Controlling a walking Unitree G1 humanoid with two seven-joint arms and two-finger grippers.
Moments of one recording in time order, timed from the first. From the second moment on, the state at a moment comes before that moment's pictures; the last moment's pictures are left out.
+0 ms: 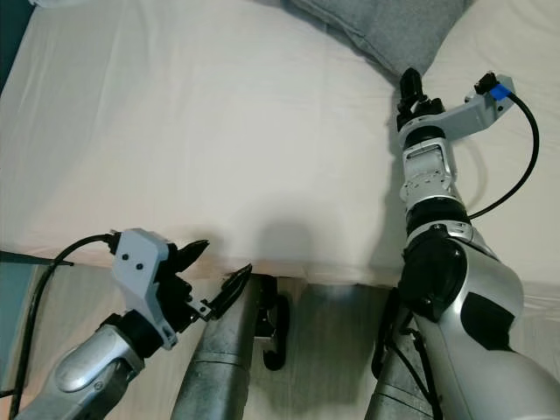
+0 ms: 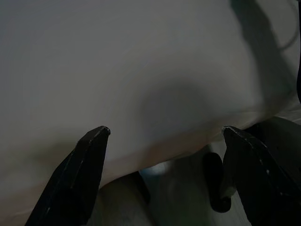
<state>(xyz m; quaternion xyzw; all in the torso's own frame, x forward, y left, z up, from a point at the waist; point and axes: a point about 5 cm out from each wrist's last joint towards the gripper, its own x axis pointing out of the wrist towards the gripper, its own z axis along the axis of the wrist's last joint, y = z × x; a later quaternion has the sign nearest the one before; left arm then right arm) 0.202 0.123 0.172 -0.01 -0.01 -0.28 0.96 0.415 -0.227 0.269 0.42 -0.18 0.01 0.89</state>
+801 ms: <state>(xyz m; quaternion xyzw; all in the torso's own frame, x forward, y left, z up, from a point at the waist) 0.197 0.123 0.175 -0.02 -0.01 -0.29 0.96 0.414 -0.225 0.294 0.41 -0.23 0.06 0.88</state>
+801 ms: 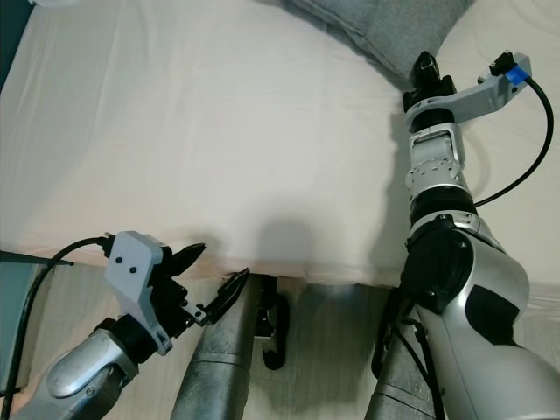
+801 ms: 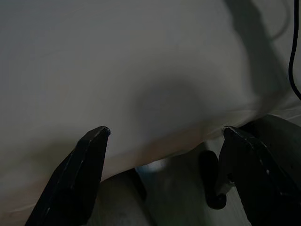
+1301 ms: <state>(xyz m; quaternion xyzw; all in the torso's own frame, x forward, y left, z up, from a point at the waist) 0.198 0.123 0.176 -0.02 -0.01 -0.29 0.96 0.410 -0.245 0.262 0.41 -0.19 -0.05 0.89</state>
